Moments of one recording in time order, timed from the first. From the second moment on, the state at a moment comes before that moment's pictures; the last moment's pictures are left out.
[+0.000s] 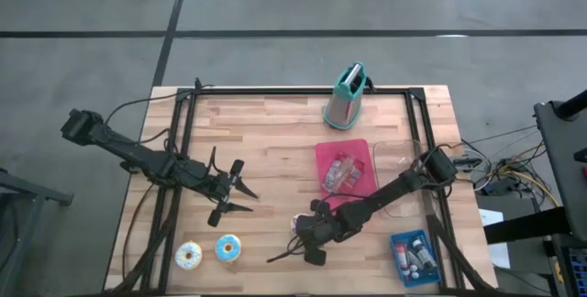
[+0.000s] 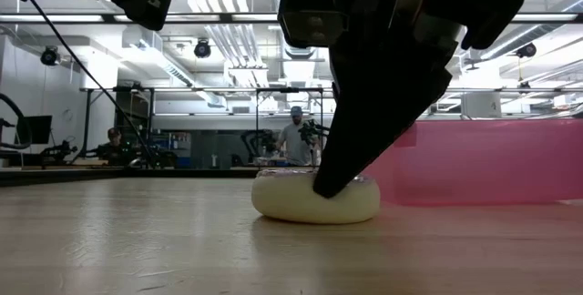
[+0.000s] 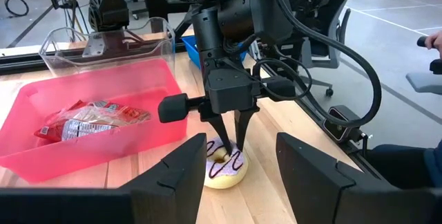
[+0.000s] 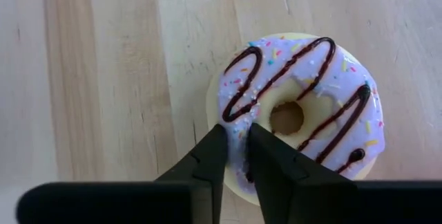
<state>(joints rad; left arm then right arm) -0.38 0.96 0.47 0.20 -0.02 -0.03 0.46 2.08 1.38 -0.39 0.16 0.64</state>
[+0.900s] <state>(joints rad) -0.38 0.96 0.47 0.20 -0.02 -0.03 0.46 2.03 1.58 -0.56 0.34 0.64</state>
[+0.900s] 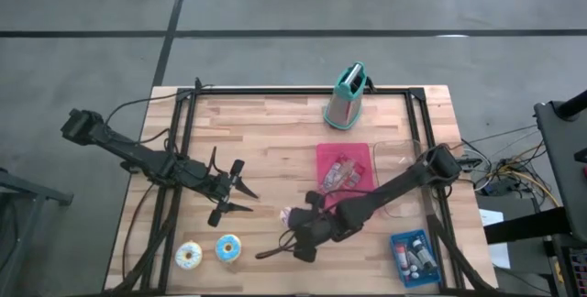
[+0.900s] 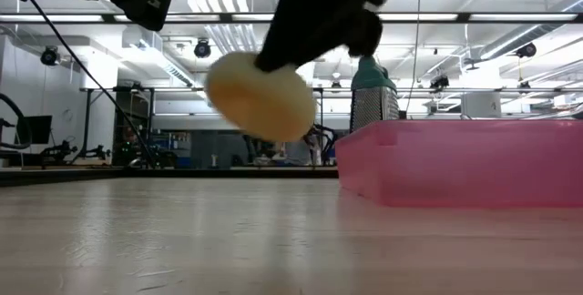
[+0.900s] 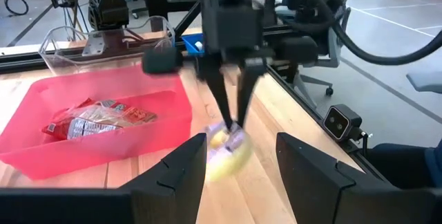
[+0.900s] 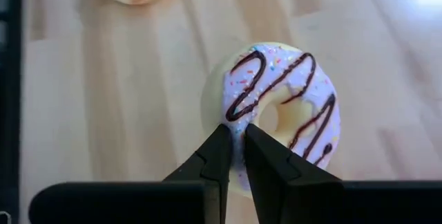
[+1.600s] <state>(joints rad) -0.38 0.96 0.47 0.20 -0.02 -0.03 0.51 1.99 2.08 -1.55 0.41 1.18</state>
